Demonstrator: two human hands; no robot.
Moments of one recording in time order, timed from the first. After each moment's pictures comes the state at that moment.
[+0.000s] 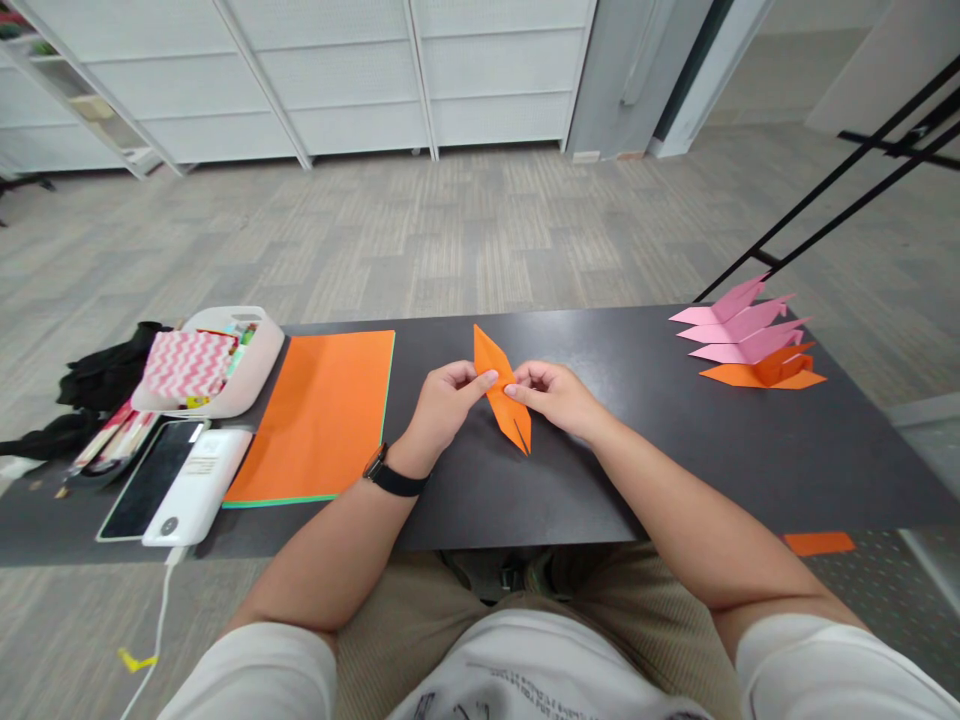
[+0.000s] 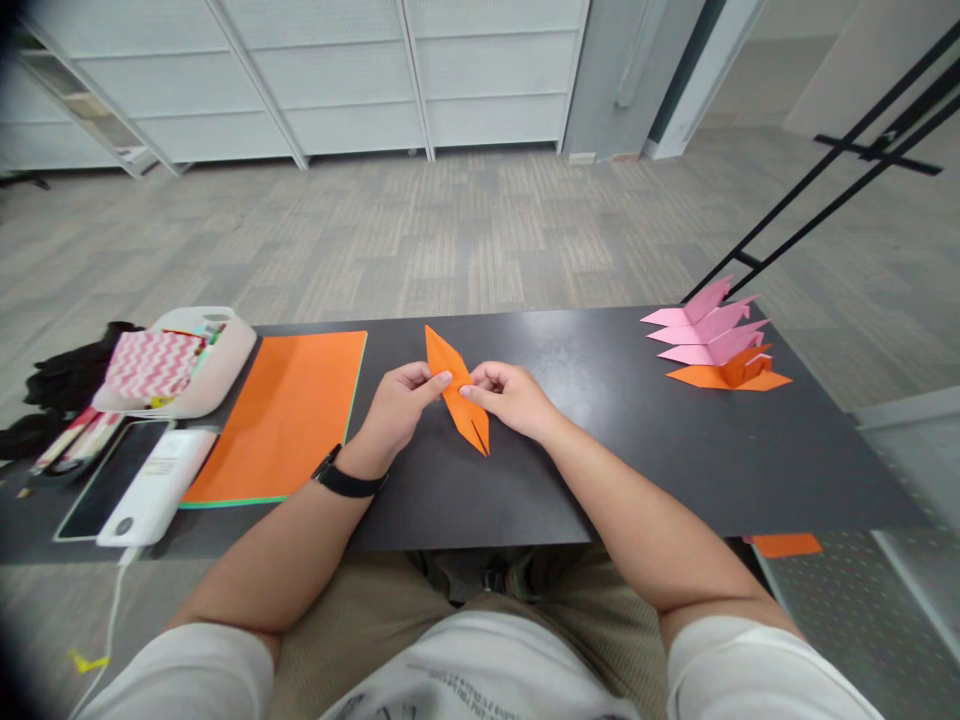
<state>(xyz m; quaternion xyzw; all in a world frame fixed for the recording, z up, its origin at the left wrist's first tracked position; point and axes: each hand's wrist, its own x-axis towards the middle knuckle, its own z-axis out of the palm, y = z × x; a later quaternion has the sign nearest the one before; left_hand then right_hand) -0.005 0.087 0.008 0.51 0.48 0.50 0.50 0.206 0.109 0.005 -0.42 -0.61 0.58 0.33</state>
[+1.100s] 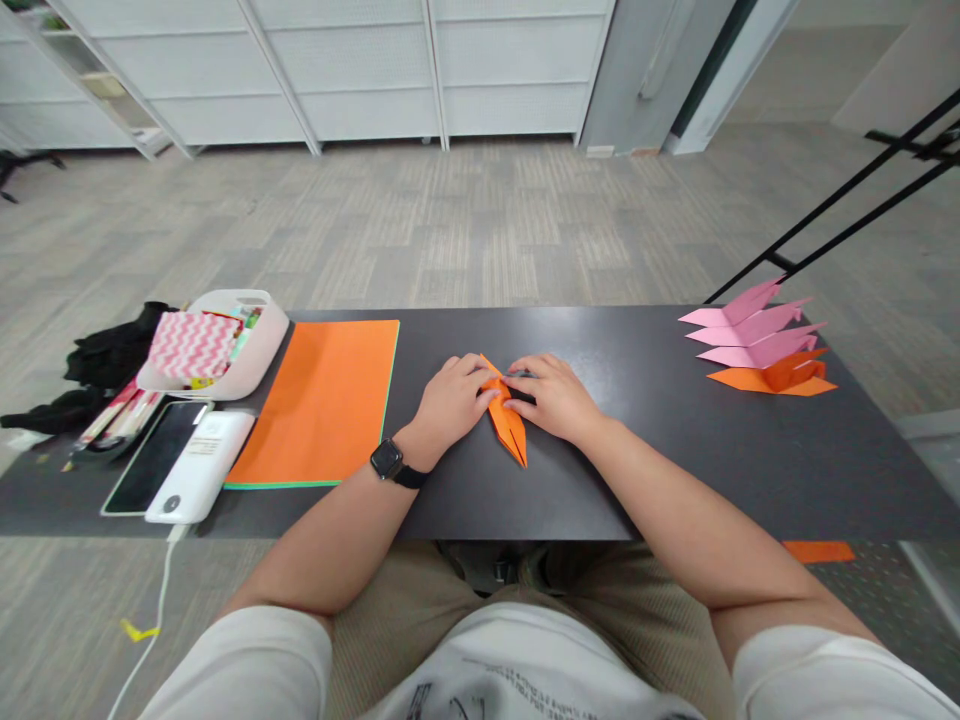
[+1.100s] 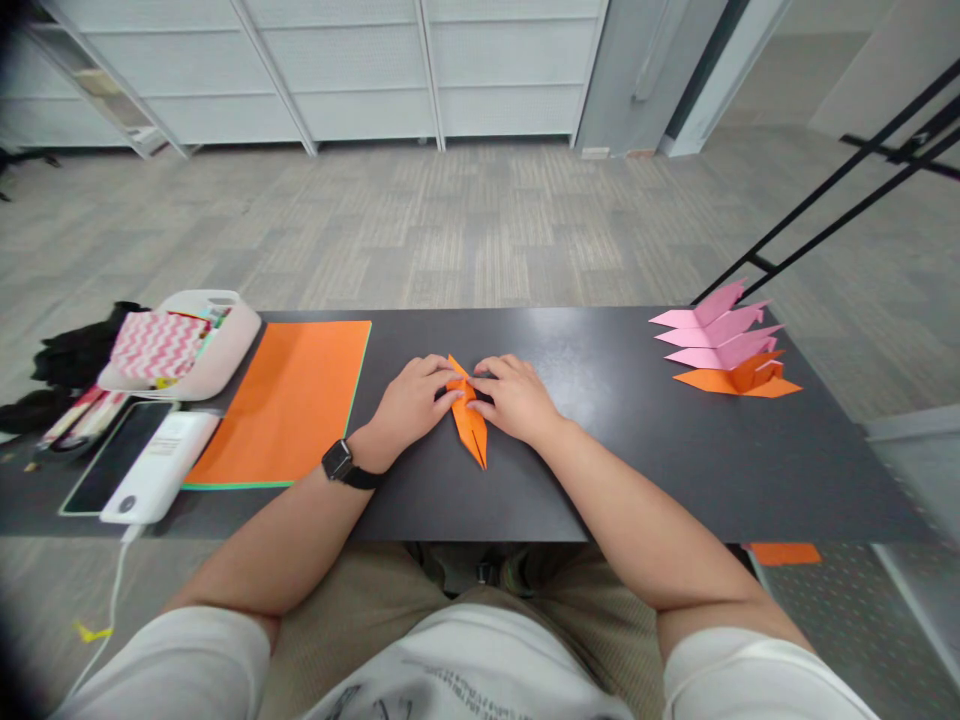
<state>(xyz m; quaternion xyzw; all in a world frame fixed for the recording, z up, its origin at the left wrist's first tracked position) -0.017 0.086 -0.002 0.83 0.52 0.19 0.10 0.218 0.115 -0.018 -0.37 -0.90 0.11 0.19</state>
